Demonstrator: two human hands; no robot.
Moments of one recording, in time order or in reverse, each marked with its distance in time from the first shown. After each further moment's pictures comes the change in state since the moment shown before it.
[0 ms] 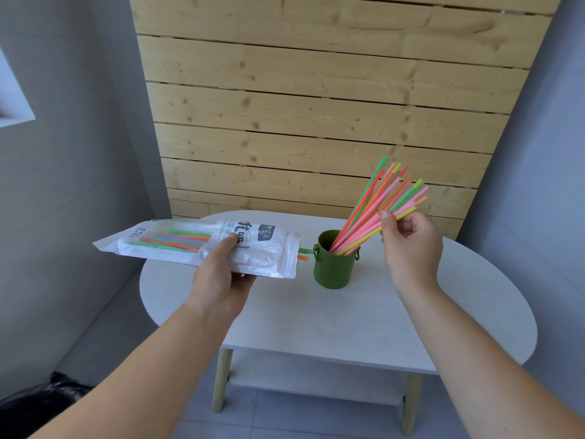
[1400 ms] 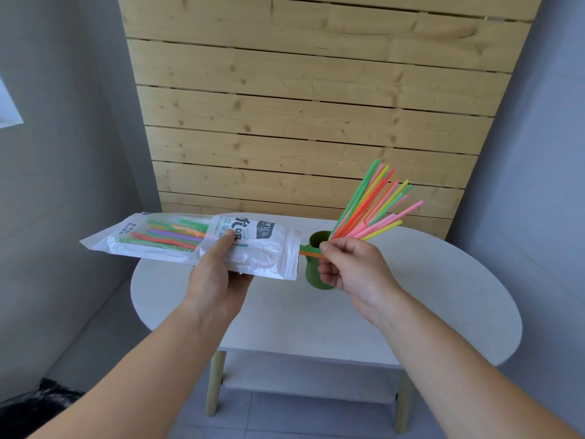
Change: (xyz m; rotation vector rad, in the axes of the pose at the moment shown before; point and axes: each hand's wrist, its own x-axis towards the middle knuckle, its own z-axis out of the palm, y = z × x) left_hand -0.012 -0.002 0.011 0.015 -0.078 0.023; right_hand -0.050 -0.038 0.012 0.384 -0.541 0.505
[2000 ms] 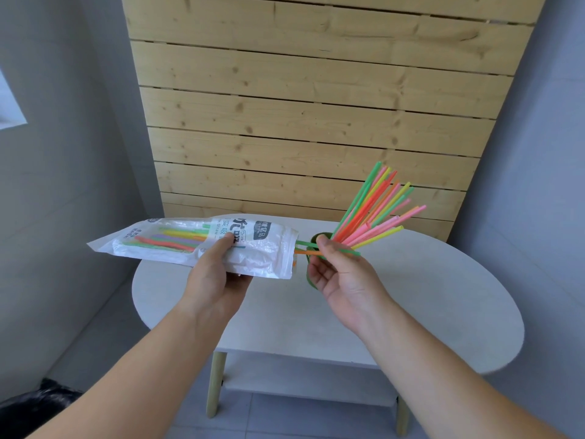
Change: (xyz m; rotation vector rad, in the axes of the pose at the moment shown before) left_hand 0.002 0.004 -0.002 -0.027 0.034 -0.040; right_hand -0.009 0.006 0.017 0.589 -0.072 0.171
